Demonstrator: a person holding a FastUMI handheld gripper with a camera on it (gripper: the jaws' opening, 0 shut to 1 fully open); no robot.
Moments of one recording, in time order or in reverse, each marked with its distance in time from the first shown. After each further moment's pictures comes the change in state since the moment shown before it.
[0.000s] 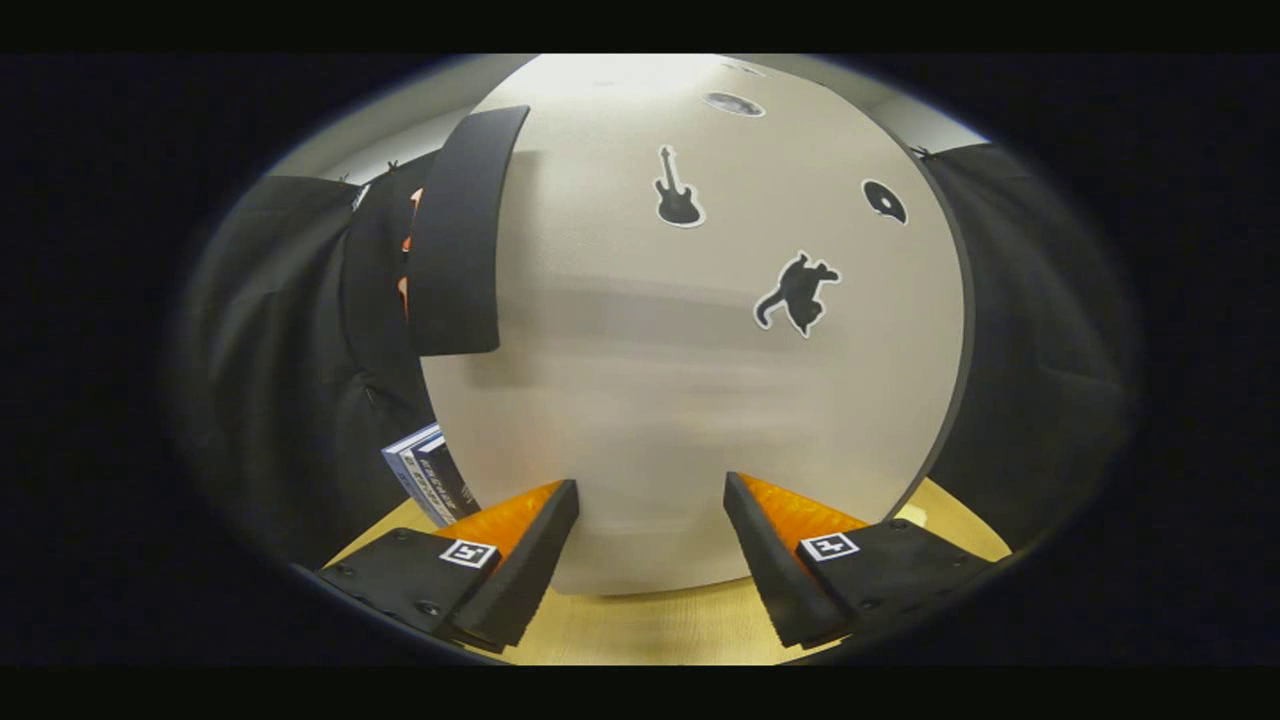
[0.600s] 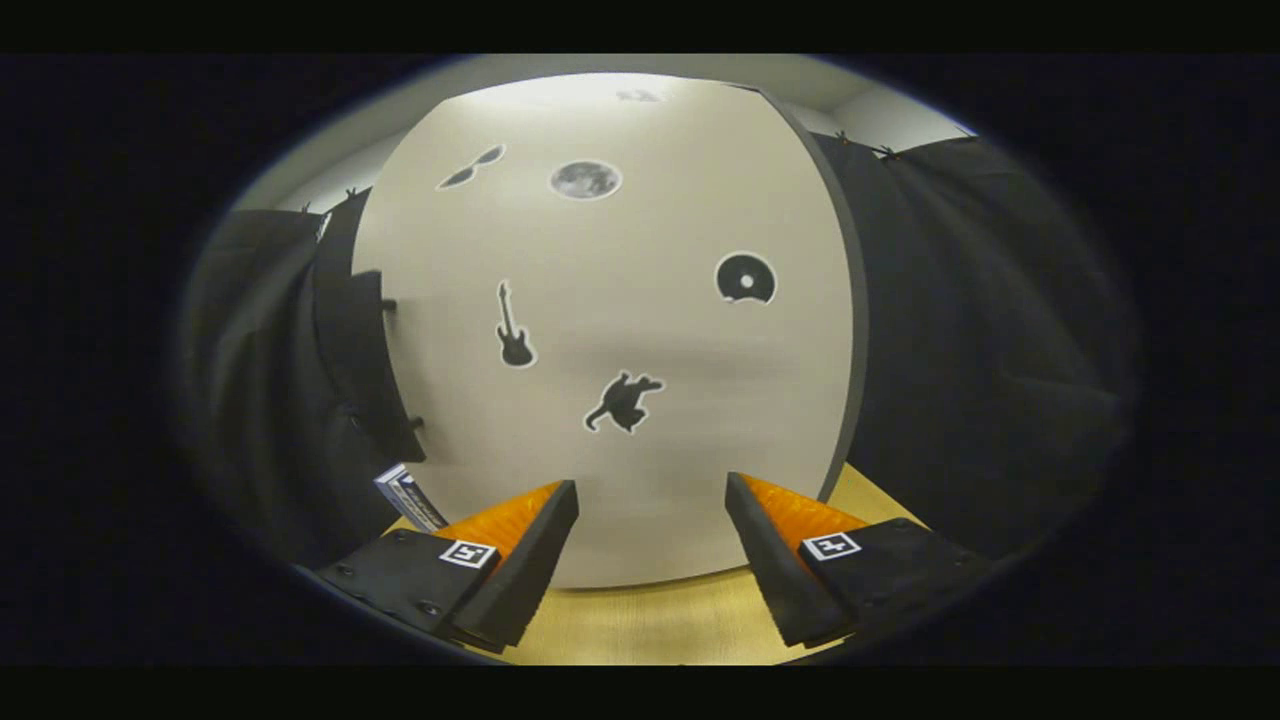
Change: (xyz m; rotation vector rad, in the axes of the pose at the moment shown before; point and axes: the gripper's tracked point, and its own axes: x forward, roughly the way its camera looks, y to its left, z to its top) arm -0.074 -0.088 0.096 0.045 -0.046 -0.069
